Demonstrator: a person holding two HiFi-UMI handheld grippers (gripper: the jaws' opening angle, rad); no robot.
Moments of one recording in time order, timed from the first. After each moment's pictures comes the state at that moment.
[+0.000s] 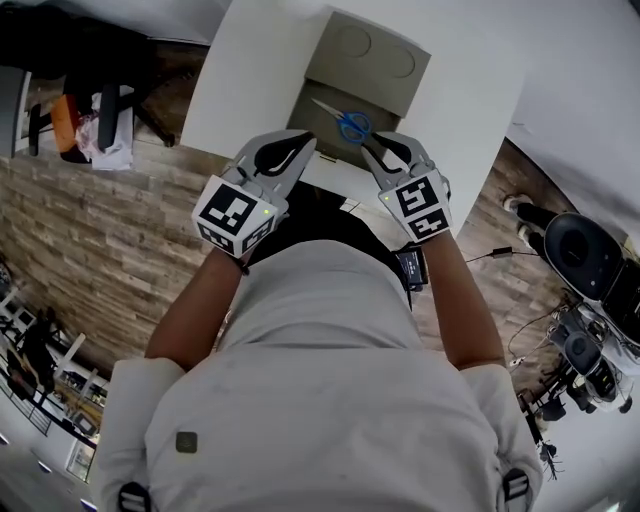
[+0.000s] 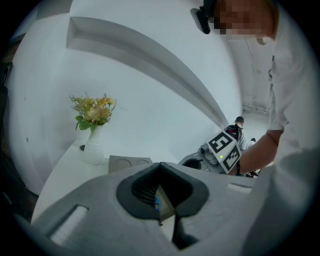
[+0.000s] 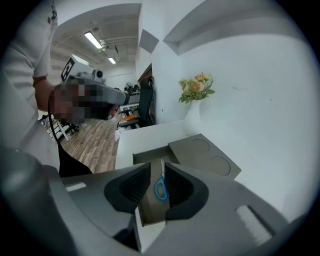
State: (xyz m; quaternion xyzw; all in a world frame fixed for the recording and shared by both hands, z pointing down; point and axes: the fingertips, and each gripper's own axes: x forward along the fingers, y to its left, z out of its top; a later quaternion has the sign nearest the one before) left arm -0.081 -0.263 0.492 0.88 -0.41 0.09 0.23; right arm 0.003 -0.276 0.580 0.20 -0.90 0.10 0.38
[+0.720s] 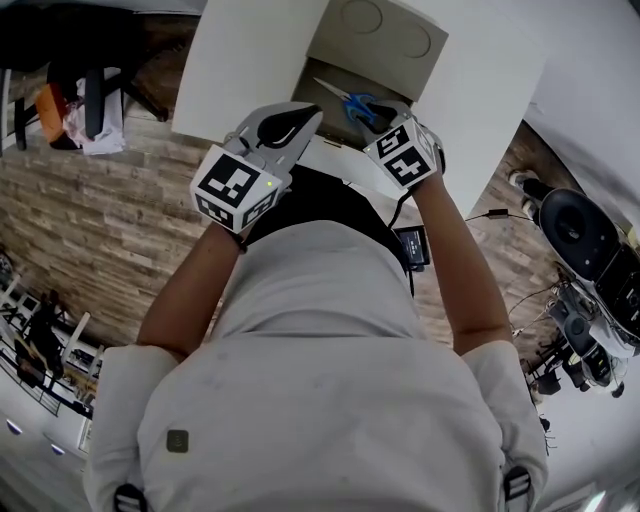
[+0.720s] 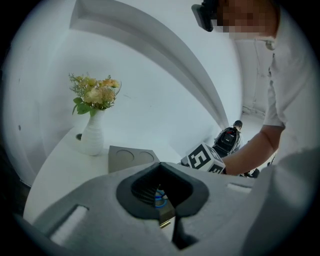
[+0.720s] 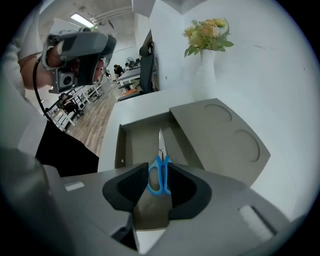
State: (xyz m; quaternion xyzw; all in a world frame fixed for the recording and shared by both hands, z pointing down) left arm -0.087 -0.294 0.536 0.88 -0.38 0.11 0.27; right arm -0.010 -0.297 0.689 0.13 -0.84 0.14 0.51
